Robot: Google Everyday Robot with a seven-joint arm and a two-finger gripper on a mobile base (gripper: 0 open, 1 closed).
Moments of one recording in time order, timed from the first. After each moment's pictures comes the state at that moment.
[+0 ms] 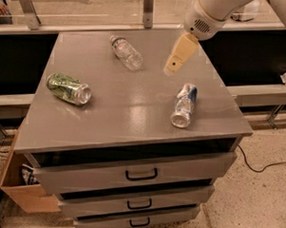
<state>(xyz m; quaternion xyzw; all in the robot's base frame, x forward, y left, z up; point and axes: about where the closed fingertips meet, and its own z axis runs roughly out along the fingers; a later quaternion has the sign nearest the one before) 0.652 -0.098 0.958 -0.56 0.78 0.01 0.27</state>
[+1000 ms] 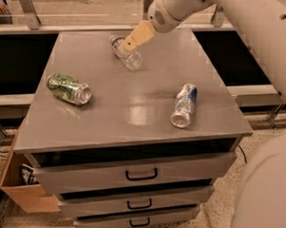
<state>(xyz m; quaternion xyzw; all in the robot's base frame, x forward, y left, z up) 0.722 -0.002 0.957 -0.45 0.81 0.12 0.36</state>
